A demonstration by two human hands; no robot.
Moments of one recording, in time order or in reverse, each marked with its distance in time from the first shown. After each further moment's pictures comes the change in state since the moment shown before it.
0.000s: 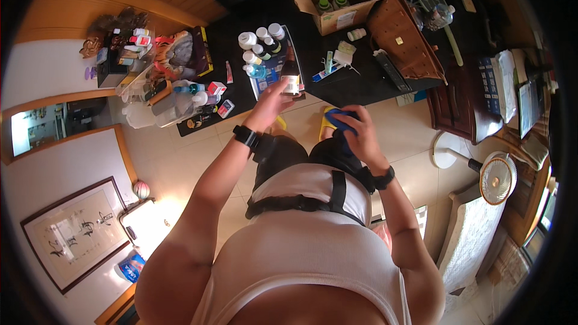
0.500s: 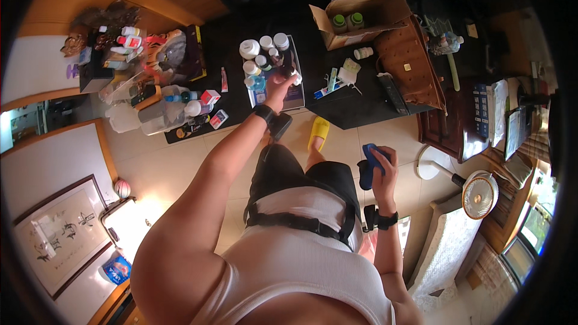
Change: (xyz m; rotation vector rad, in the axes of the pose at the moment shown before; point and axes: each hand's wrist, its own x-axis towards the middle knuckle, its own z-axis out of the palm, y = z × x) left_hand 0.151 -0.044 -0.085 0.170 0.458 0.146; right_hand -0.026 0.003 -0.011 -0.126 0.188 0.295
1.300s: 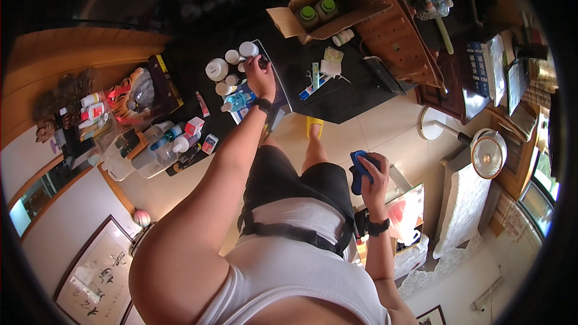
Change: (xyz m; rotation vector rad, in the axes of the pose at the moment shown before) left_hand 0.096 -0.013 0.041 0.841 0.487 0.895; right_hand 0.010 -0.018 0.035 -0.110 0.075 0.214
